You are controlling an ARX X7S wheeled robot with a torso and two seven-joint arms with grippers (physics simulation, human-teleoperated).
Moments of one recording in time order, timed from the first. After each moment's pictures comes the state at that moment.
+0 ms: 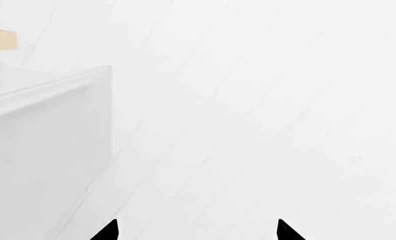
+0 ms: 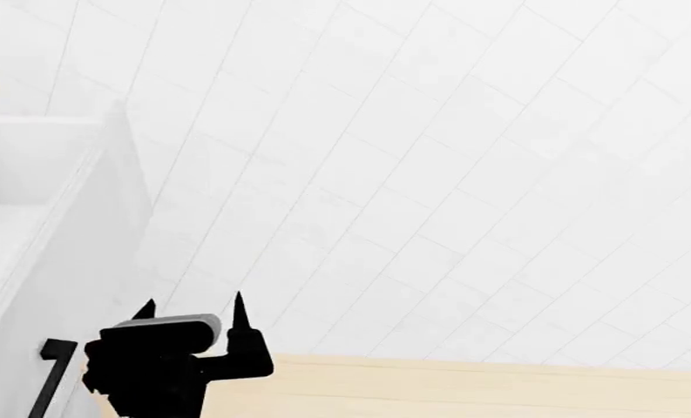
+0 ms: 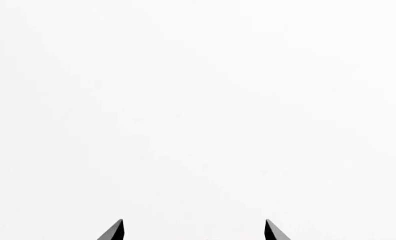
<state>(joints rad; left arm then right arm) -0.79 0.00 1.38 -1.22 -1.25 0.73 -0.36 0.15 0.77 0.56 -0.94 0.80 0.47 0.49</state>
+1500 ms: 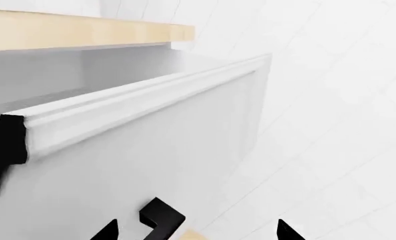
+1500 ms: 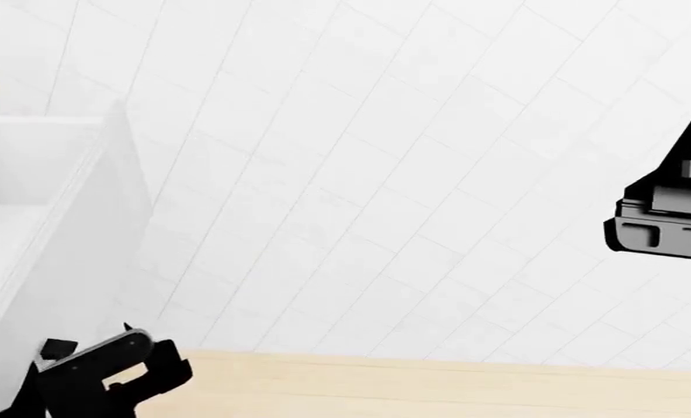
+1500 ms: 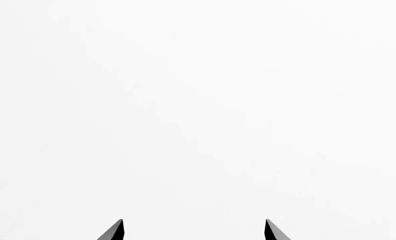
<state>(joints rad) -0.74 0.00 1.28 -1.31 -1.16 0.74 -0.80 0.42 0.75 0.21 -0.88 0.75 0.49 0.55</state>
